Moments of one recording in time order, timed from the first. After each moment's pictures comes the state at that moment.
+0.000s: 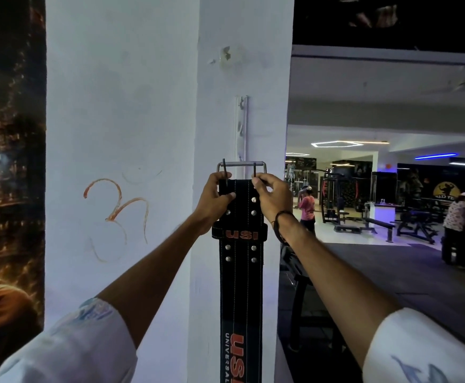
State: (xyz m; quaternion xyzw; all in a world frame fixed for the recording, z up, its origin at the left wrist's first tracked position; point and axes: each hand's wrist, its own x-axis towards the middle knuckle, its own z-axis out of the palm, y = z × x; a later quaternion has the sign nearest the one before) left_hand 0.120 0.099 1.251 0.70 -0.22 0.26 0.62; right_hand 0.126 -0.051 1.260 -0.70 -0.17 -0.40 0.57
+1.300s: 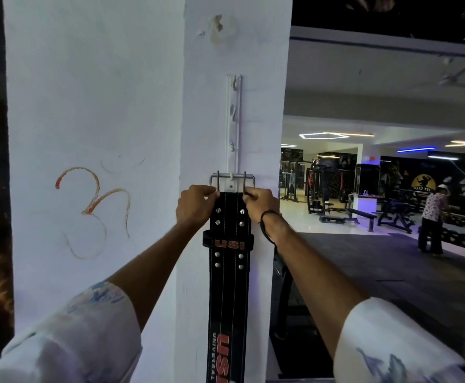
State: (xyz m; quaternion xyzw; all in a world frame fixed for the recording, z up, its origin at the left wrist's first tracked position) left_hand 0.180 0.112 1.225 0.83 -0.06 0.37 0.42; right_hand 0.168 -0.044 1.239 -0.83 -0.04 -0.27 0.48
